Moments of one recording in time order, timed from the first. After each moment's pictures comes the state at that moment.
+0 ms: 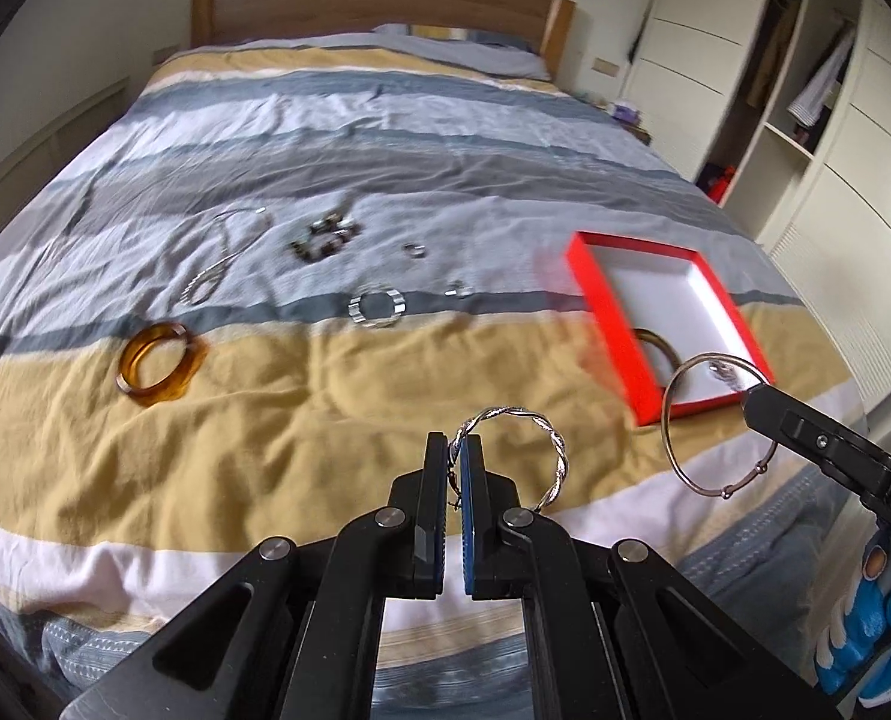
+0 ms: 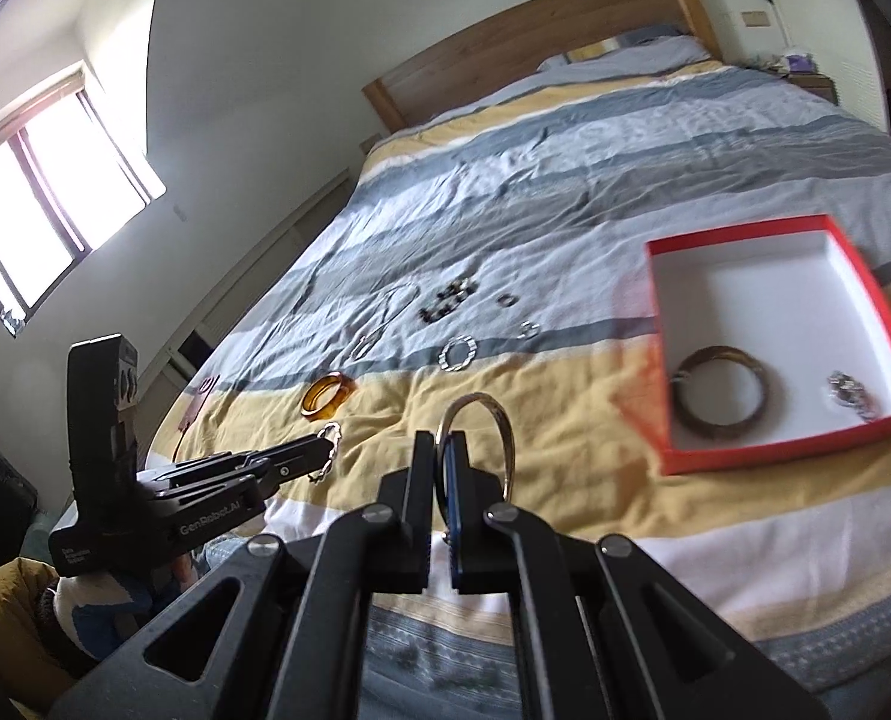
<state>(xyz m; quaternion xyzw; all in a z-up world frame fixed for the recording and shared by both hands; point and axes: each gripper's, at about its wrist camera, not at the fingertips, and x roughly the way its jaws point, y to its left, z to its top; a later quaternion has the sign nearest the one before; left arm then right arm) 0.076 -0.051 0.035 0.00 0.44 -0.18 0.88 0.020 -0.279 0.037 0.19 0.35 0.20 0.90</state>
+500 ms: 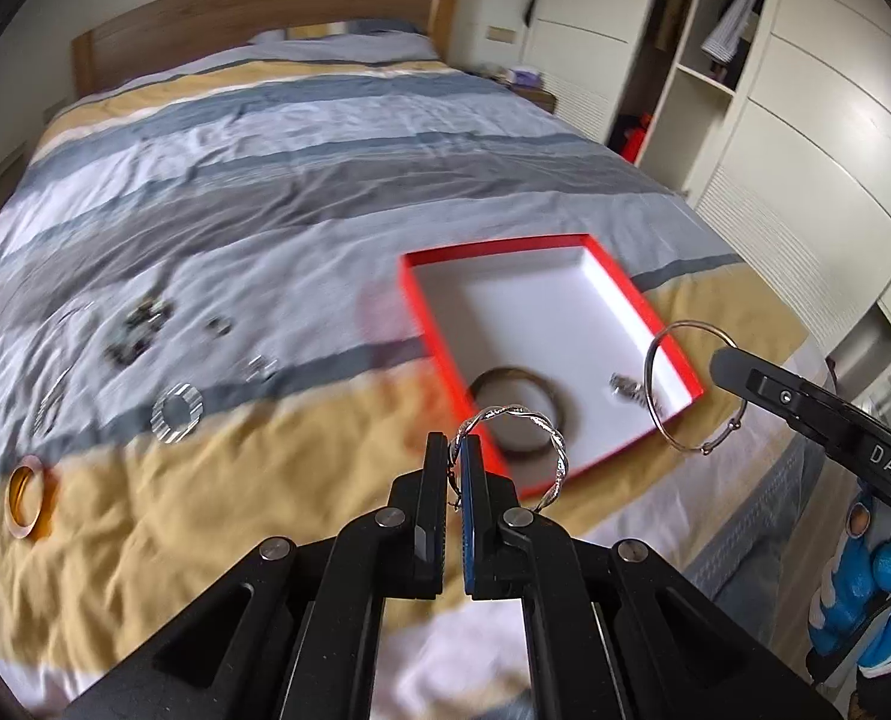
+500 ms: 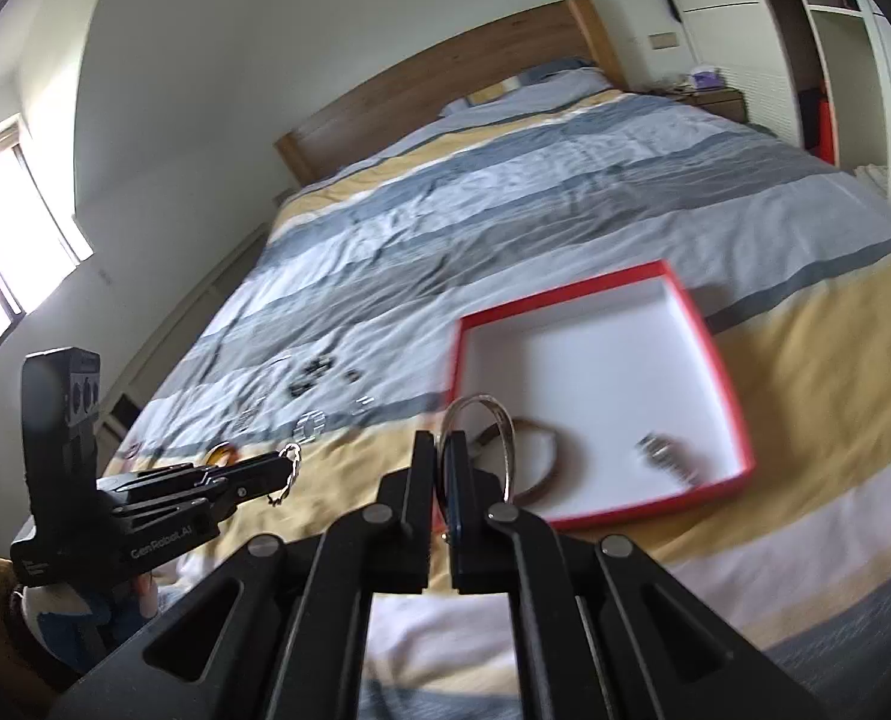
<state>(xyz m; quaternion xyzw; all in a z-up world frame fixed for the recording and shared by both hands) 0.130 -0.197 0.037 0.06 0.44 -0.27 0.85 0.049 -0.403 0.039 0.20 0.33 0.09 0.92</state>
